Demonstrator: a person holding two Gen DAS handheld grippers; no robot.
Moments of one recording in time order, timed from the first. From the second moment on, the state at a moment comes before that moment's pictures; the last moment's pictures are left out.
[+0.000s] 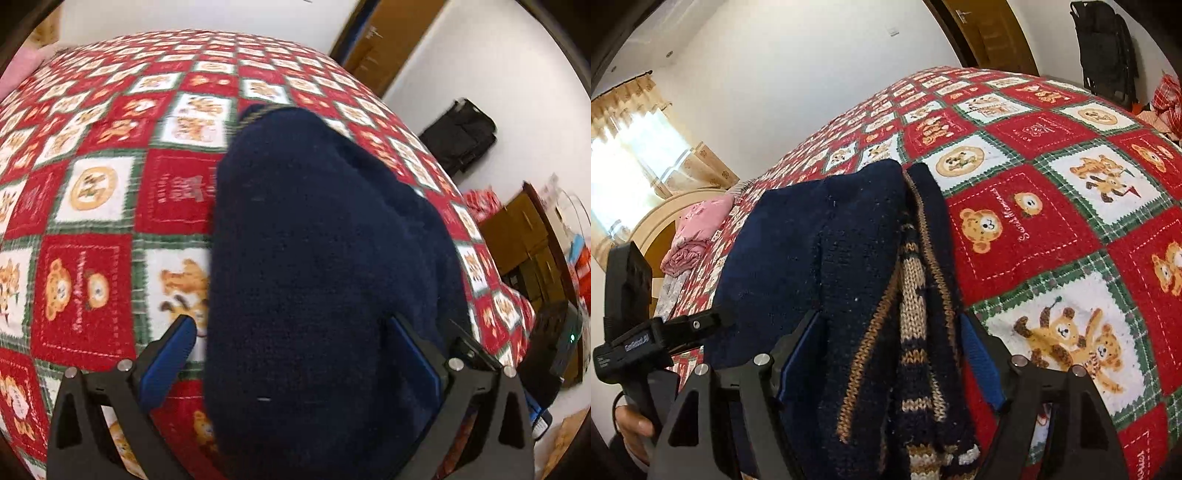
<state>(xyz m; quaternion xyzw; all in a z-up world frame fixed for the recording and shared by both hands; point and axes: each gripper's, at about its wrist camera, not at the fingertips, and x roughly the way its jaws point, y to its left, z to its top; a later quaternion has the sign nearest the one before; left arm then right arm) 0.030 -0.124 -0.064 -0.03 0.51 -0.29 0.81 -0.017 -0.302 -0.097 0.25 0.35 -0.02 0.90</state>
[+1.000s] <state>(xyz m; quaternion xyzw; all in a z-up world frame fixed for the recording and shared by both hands) 0.025 -0.131 -0.084 -0.03 0.50 -0.31 0.81 -0.016 -0.284 -0.099 0.22 0.33 -0.01 0.92</state>
